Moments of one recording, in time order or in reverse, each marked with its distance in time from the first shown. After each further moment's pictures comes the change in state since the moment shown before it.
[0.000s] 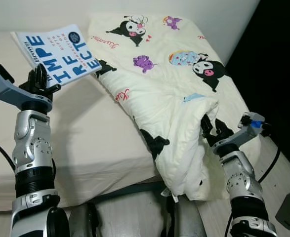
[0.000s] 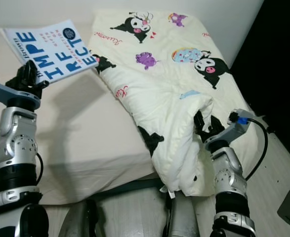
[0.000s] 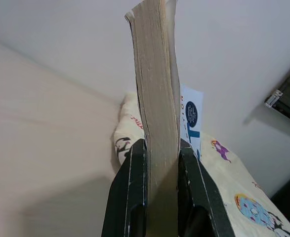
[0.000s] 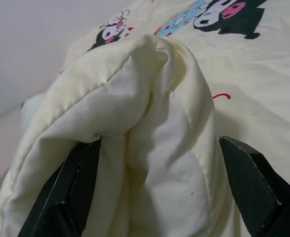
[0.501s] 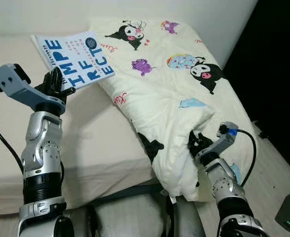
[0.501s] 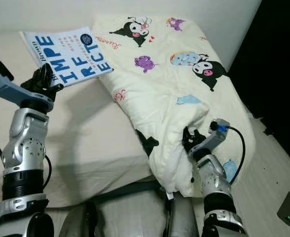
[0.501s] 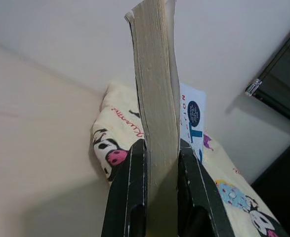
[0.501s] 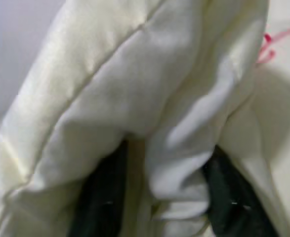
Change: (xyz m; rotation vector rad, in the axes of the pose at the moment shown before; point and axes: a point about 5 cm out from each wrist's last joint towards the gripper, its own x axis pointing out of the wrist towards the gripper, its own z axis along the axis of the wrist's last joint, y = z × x) left arm -0.008 -0.022 -0.005 -0.013 0.052 -0.030; right arm 0.005 0.017 -0.041 0.058 0.129 0.098
